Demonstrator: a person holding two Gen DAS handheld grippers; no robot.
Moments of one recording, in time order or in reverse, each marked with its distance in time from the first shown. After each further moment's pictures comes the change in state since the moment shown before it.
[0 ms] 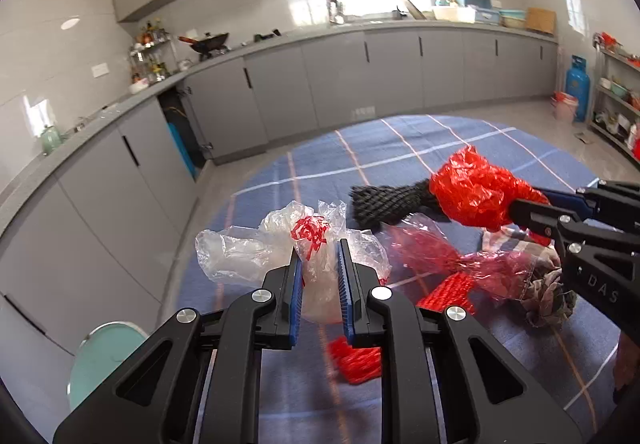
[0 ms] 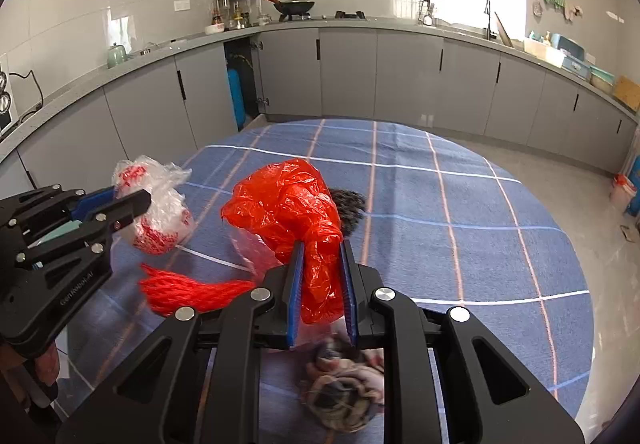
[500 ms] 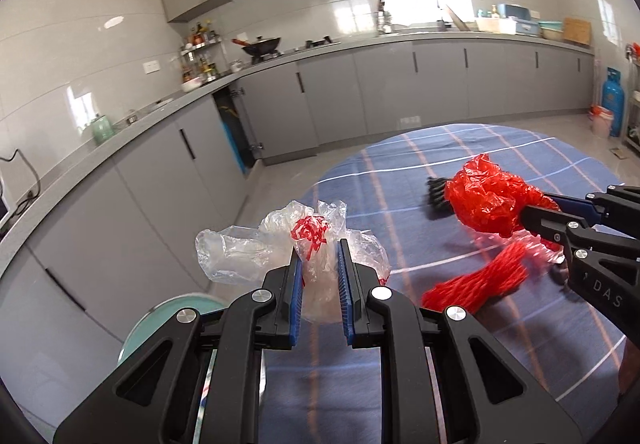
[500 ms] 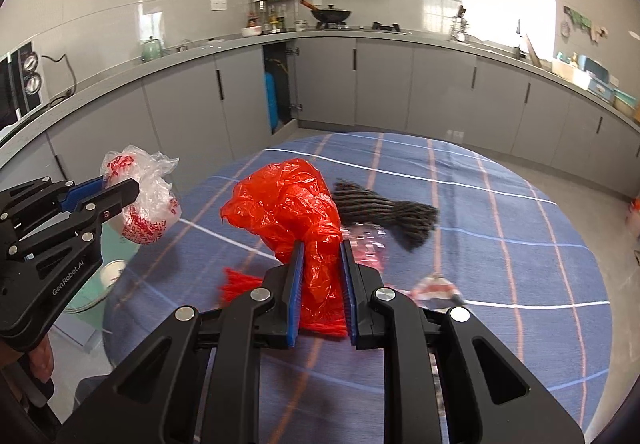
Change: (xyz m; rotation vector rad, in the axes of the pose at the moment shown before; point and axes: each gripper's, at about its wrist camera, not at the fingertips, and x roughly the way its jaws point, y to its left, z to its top) left arm -0.044 0.055 -0.026 -0.054 -0.018 0.154; right arm -0.011 0.063 0.003 -0.072 -0.027 0.083
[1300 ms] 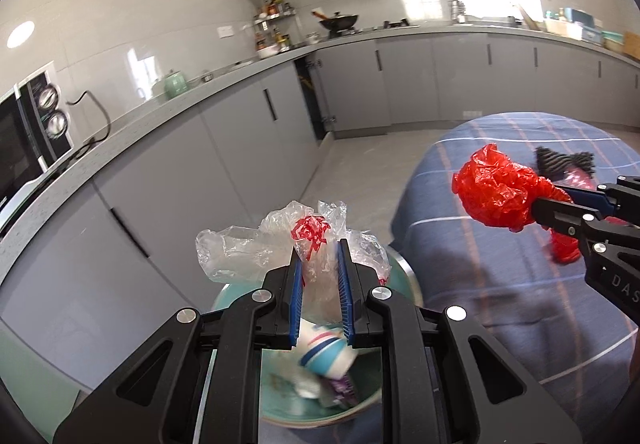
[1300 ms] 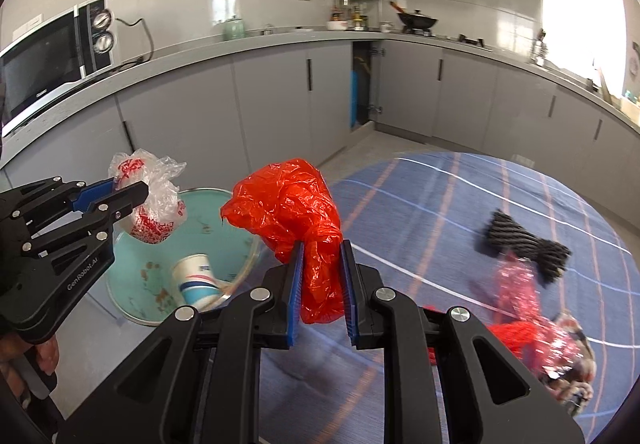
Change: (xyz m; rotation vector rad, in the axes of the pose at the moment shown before) left arm -0.018 0.117 -0.054 -0.120 0.080 0.211; right arm 0.024 0.128 0.008 -0.156 0.007 0.217
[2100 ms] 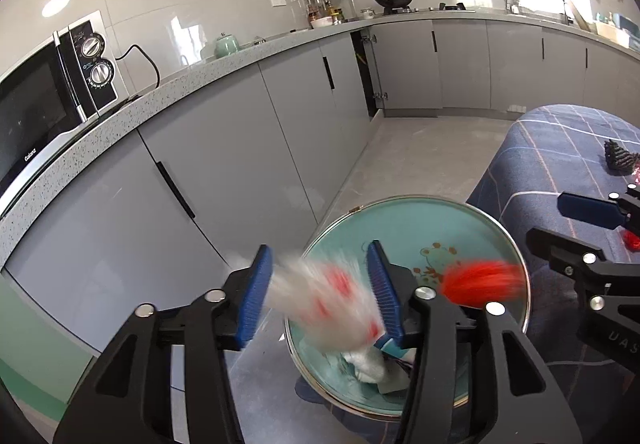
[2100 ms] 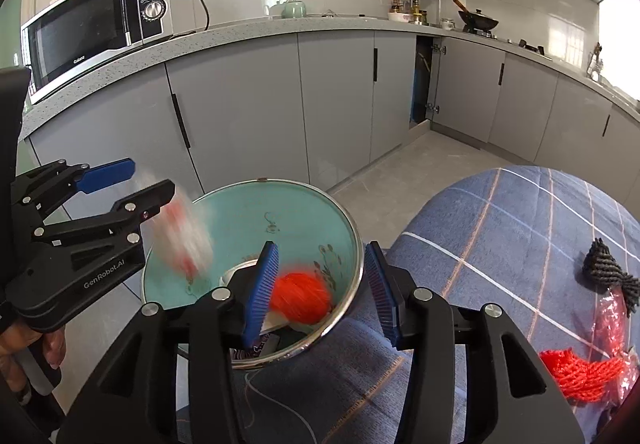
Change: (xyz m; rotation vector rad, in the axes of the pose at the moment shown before) left arm 0.030 0.061 -0.027 -0.082 0.084 0.136; right arm 0.053 0.067 0.005 -0.090 0.032 0.146
